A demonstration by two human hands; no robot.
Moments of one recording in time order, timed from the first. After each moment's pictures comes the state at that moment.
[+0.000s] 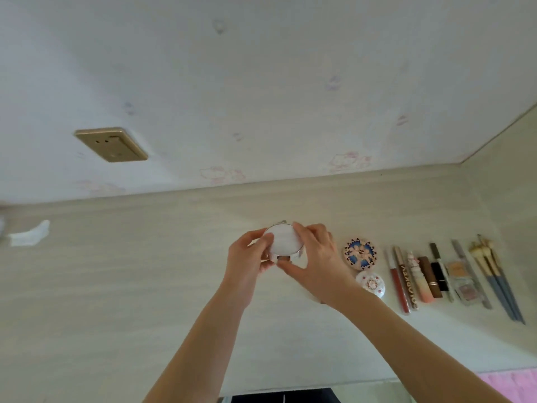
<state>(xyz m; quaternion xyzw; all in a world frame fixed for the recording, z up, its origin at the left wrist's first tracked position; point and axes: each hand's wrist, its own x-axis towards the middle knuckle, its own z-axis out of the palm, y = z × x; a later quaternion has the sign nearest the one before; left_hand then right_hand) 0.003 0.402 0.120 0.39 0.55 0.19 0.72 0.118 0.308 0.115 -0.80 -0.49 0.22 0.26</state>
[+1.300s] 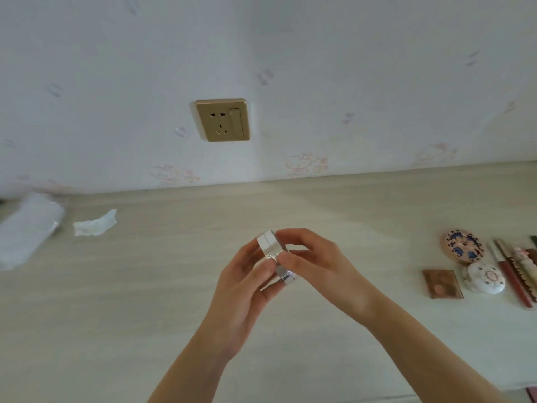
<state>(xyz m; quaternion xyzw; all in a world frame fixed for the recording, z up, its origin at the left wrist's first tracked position) -0.228 0.468 0.129 0.38 0.31 0.24 0.84 -0.082 0.400 0.153 -0.64 -0.37 0.48 0.46</state>
